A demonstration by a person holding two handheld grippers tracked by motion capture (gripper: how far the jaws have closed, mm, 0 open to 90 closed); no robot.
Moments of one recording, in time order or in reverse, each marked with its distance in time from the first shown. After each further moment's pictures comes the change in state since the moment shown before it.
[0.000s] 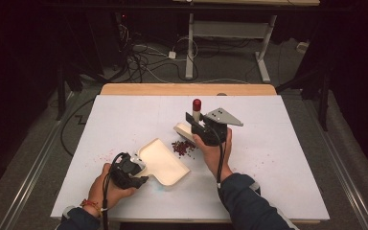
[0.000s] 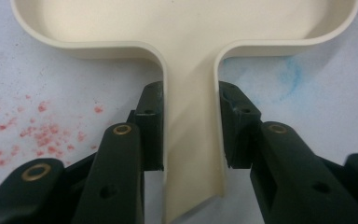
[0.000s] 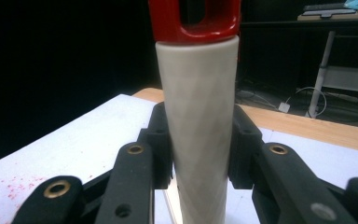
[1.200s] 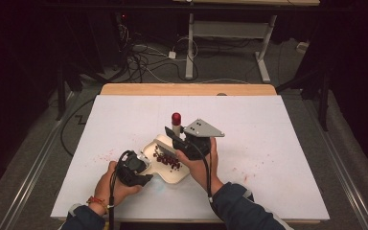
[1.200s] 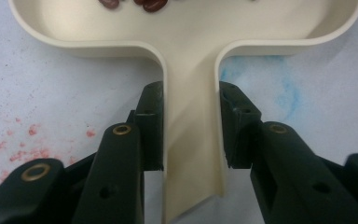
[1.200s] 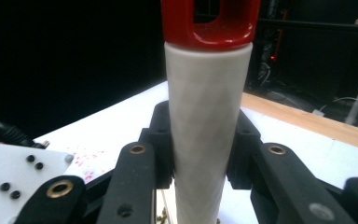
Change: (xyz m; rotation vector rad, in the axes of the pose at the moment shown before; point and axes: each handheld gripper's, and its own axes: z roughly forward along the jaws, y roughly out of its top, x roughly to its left) left arm -0.003 0.013 0.007 0.015 0.000 -0.001; right arm 0.058 0.000 -0.009 0.040 0.117 -0.113
